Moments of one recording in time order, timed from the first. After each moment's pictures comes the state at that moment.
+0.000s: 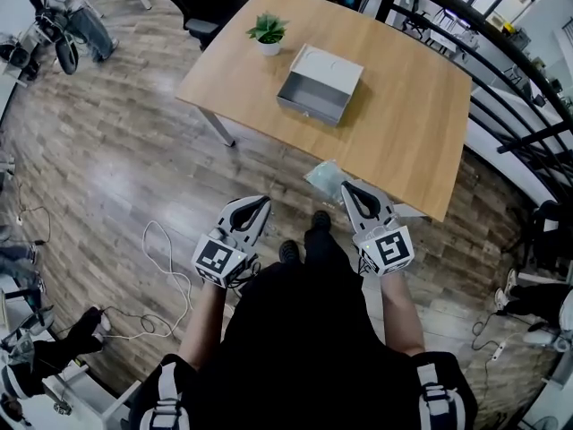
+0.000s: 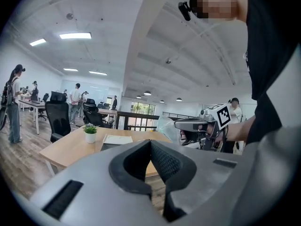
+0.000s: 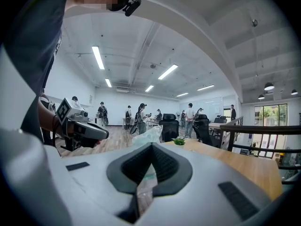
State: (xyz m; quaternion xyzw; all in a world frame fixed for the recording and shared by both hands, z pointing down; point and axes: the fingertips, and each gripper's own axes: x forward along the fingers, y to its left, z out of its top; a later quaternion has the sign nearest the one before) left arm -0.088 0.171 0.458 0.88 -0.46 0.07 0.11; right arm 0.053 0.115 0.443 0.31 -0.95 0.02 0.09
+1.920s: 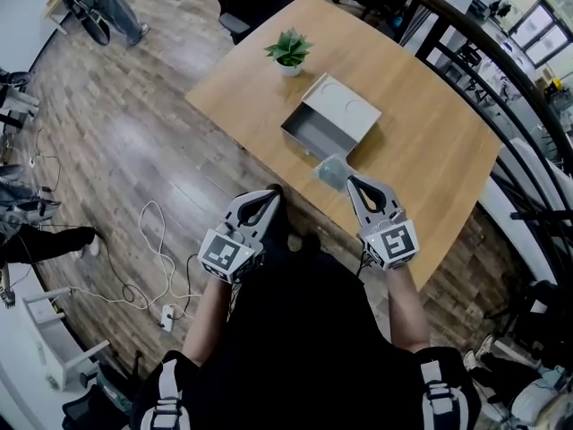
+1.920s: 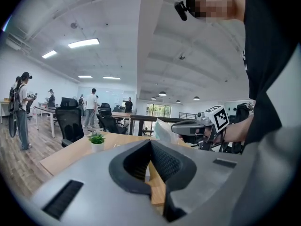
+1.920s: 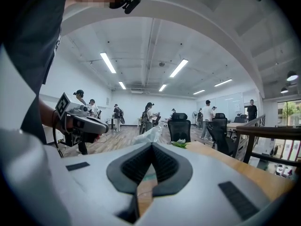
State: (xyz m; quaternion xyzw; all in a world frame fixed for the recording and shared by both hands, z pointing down) left arm -0.037 0.011 0.447 0.82 -0.56 0.07 0.10; right arm 0.079 -0.076 0.452 0.20 -0.98 0.01 0.09
